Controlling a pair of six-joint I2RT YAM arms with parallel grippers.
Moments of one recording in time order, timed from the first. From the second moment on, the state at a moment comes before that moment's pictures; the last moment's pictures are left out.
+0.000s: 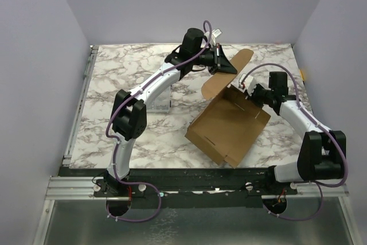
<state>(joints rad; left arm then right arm) -0.62 2.11 1.97 -0.14 0.86 -0.99 0.03 1.41 0.86 -0.24 -0.48 -0.95</state>
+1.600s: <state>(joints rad) -0.60 2.10 1.87 -0.06 0.84 -1.00 -0.01 1.69 1.03 -0.35 -0.70 -0.61</state>
